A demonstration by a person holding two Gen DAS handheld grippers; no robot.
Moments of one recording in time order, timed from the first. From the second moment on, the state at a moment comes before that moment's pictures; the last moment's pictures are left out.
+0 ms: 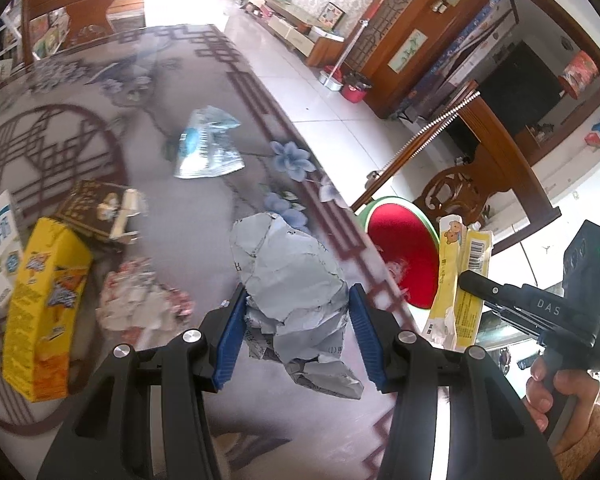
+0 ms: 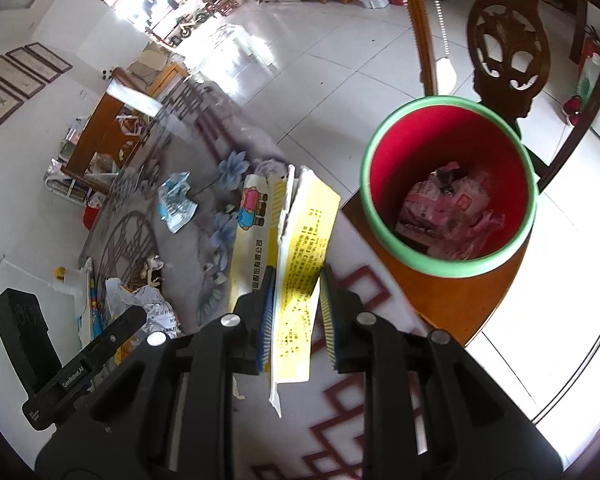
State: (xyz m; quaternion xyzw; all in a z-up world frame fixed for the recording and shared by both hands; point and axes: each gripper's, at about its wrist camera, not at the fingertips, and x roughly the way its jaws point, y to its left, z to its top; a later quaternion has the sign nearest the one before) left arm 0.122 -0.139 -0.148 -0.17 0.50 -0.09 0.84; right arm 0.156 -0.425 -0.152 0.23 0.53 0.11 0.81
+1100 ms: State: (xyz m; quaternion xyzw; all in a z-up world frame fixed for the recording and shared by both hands) left arm 0.237 -0.310 -0.159 -0.11 0.51 -0.19 0.83; right arm 0.203 -0.573 -0.151 0.27 0.50 0.04 0.82
